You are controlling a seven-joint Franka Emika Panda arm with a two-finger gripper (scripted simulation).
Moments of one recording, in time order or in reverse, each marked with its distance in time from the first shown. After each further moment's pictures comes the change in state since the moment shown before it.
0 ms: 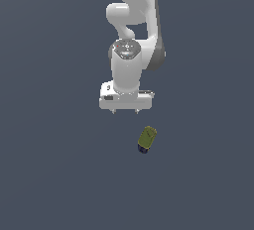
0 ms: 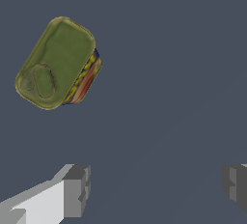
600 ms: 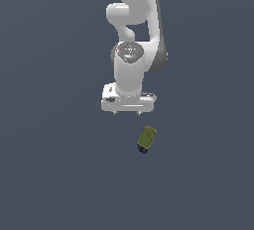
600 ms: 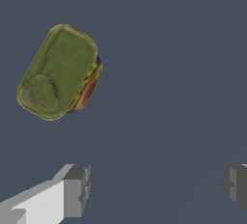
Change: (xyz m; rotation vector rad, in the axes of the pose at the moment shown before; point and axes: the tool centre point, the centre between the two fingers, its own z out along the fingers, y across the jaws) arm 0.007 -0.007 0.004 0.000 0.000 0.041
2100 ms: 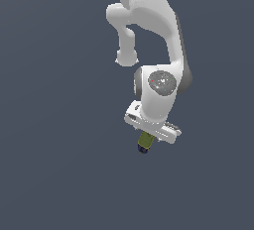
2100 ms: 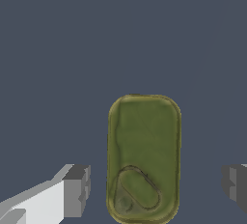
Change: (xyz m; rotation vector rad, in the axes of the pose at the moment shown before) arm 0.073 -0.086 0.037 0.028 0.006 0.485
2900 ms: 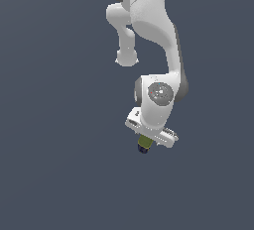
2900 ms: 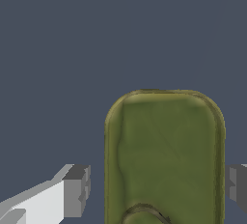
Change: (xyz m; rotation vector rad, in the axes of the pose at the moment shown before) arm -0.001 -0.004 0.037 0.001 0.000 0.020
